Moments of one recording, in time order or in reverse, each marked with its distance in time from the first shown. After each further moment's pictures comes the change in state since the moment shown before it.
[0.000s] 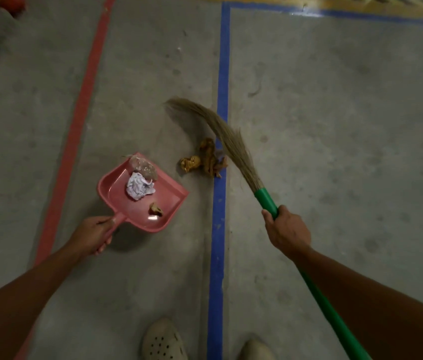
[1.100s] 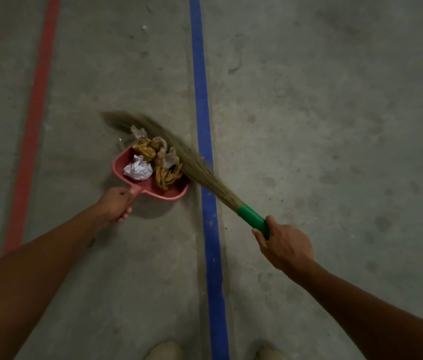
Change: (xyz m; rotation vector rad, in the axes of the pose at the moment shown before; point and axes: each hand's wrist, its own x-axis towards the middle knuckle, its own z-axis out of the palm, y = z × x) left_hand 0.115 0.063 0.087 0.107 -0.079 -0.035; right_hand 0.005 0.043 0.084 -0.188 0.006 -0.181
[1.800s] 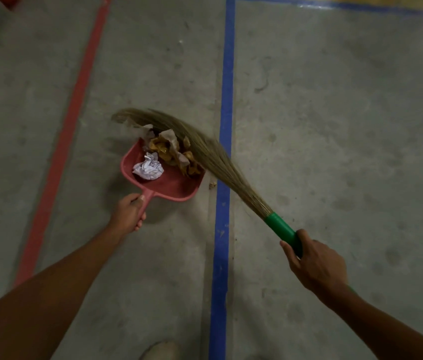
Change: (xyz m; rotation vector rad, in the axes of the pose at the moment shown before) left_hand -0.043 -0.024 0.004 -0.324 0.218 0.098; right_hand -0.014 0.027 -0.037 -0.009 0.127 -0.061
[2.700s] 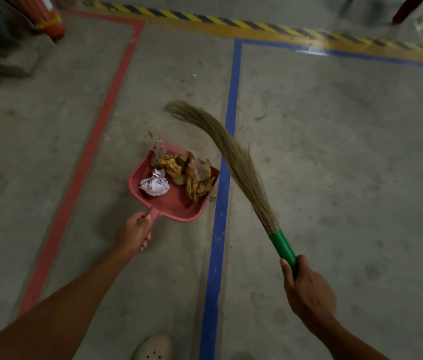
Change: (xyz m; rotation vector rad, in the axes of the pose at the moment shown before) left_hand -0.083 0.004 -0.016 -0.039 0.033 0.021; right_hand -0.074 -0.006 -0.045 0.195 0.018 0.174
